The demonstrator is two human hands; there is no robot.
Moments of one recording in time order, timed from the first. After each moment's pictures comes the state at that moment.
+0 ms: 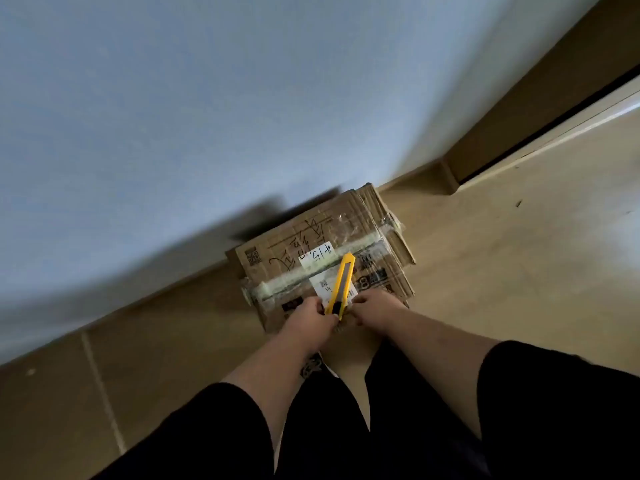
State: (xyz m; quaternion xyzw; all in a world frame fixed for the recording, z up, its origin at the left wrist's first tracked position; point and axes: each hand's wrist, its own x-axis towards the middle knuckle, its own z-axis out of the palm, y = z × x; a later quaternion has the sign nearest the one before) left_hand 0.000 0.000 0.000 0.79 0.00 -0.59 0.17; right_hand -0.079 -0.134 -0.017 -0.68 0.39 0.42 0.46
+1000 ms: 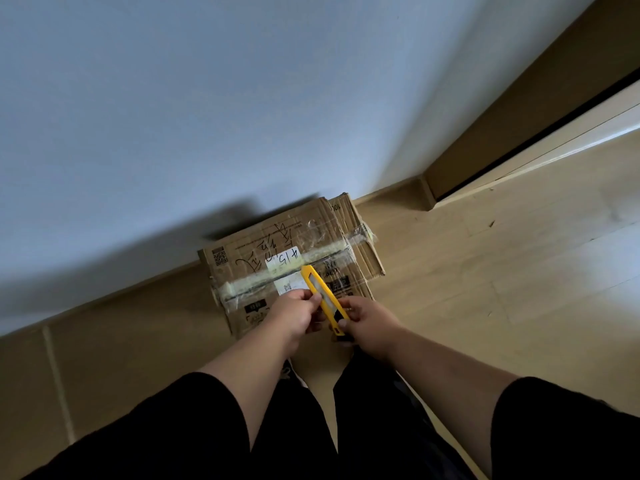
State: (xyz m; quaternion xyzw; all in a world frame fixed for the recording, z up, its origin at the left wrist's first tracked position) left_hand -0.025 -0.054 0.009 0.70 0.22 -0.54 0.42; right_hand -0.130 -0.172 0.014 -0.57 0.39 0.30 0.66
